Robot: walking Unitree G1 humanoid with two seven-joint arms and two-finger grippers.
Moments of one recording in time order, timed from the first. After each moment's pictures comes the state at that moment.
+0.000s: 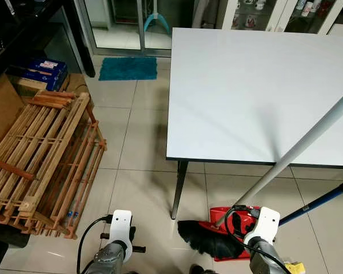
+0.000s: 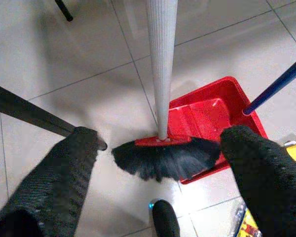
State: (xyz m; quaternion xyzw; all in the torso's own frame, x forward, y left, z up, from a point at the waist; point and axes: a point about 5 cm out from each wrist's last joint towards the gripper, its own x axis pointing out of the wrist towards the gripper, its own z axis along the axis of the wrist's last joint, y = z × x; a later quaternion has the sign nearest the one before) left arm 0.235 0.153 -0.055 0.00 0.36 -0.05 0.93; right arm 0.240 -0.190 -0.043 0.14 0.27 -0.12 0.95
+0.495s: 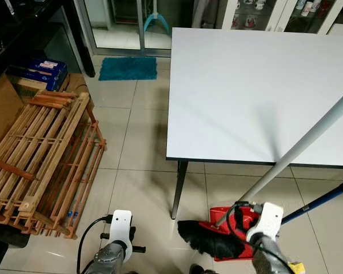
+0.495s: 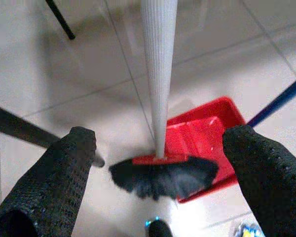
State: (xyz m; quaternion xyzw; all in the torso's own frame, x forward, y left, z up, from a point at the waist) left arm 0.235 0.153 -0.055 0.00 0.36 -0.05 0.93; right arm 0.251 -0.198 -0.032 0.13 0.23 -0.13 0.96
